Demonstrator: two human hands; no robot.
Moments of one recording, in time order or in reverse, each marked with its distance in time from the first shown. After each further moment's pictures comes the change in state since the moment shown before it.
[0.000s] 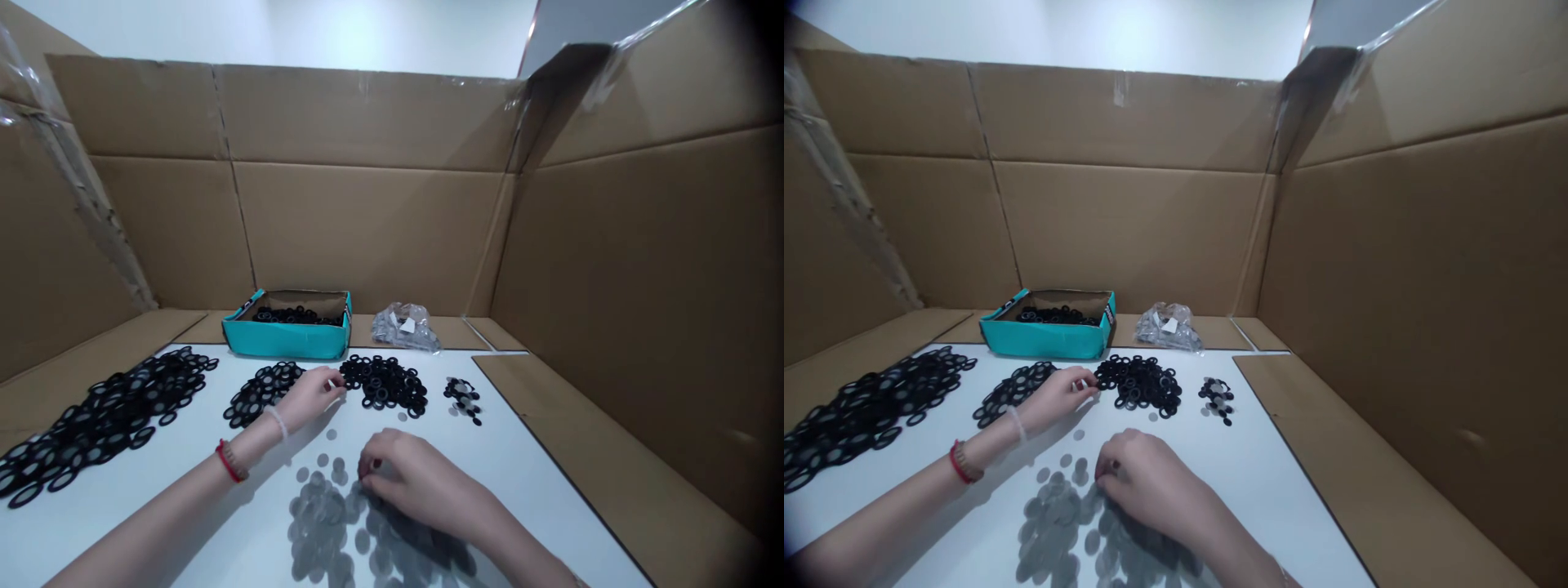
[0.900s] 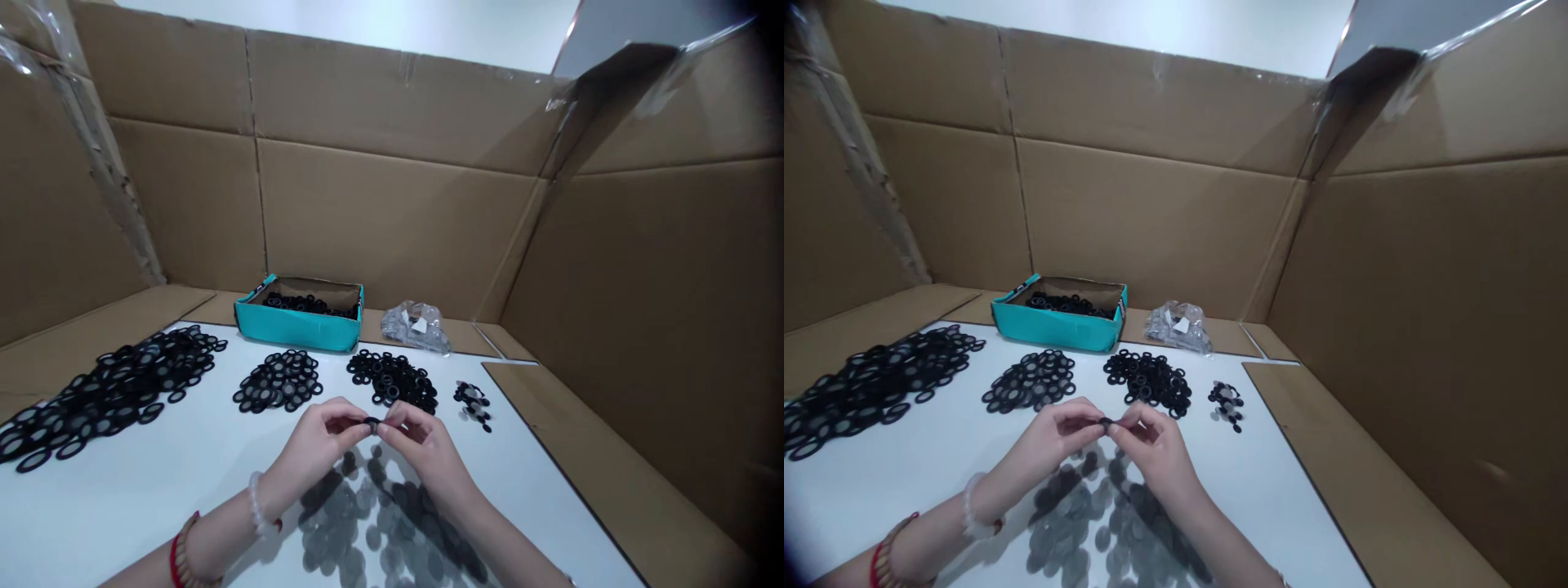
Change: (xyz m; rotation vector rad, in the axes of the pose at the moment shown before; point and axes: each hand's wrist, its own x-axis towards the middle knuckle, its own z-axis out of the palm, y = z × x) left_hand -0.062 0.062 -0.003 -0.773 0.085 -0.266; right_hand 0.022 0.007 0.022 0.667 0.370 0.099
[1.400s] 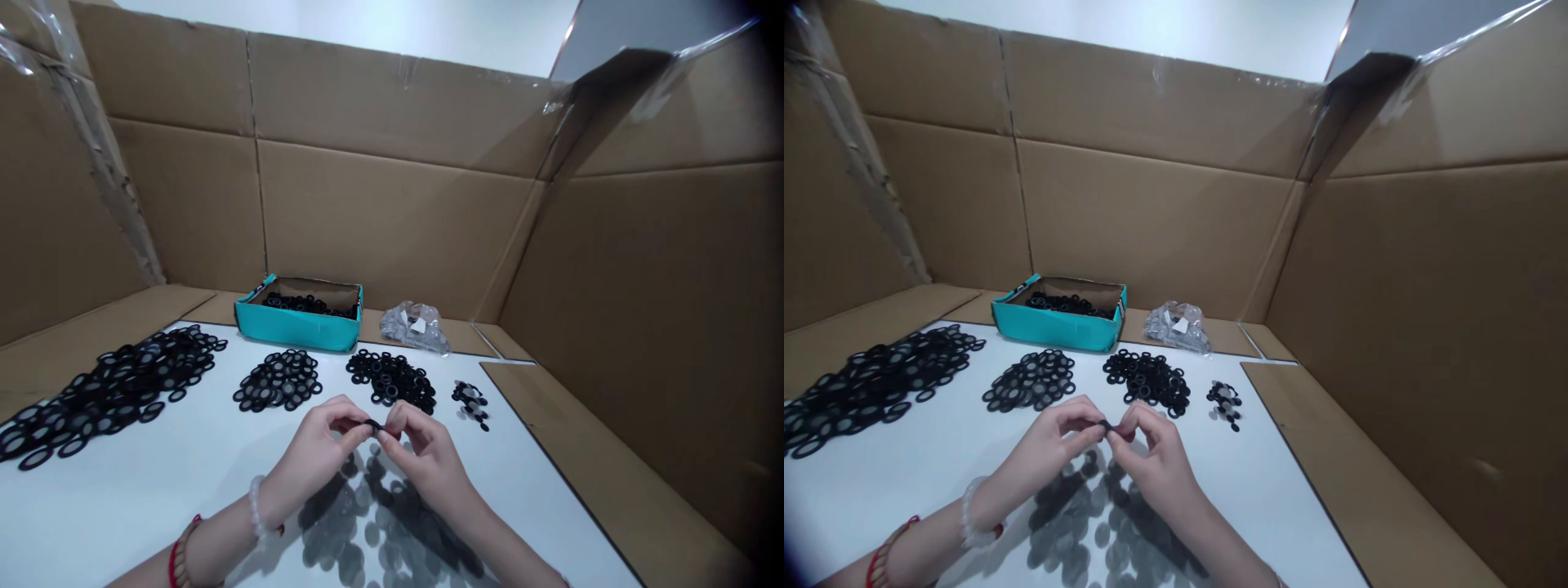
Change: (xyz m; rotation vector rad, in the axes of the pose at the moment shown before) left_hand -0.006 0.005 0.003 0.058 0.012 0.093; right_hand -0.005 0.001 -0.003 -0.147 -0.038 -0.243
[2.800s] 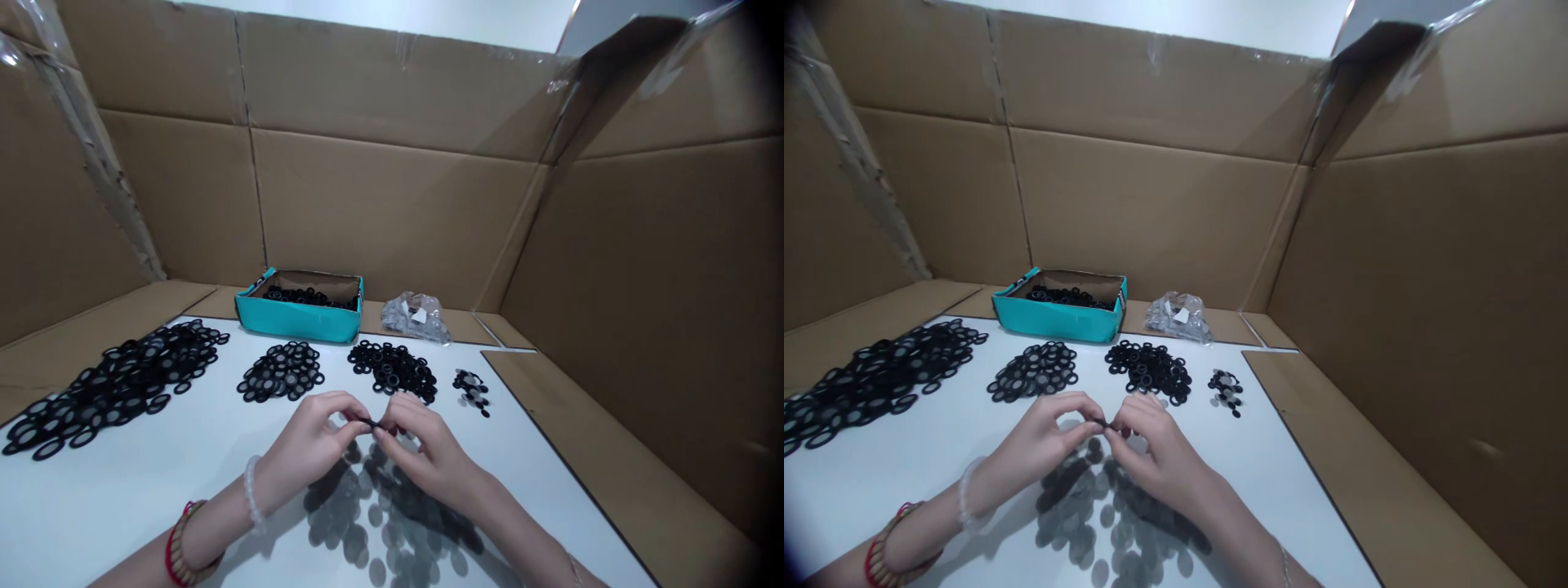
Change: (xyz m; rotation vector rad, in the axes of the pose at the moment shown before) left_hand -0.006 0.003 -0.010 0.229 -0.050 0.107; right_hand -0.002 -0.014 -0.008 -0.446 -0.238 -0.202
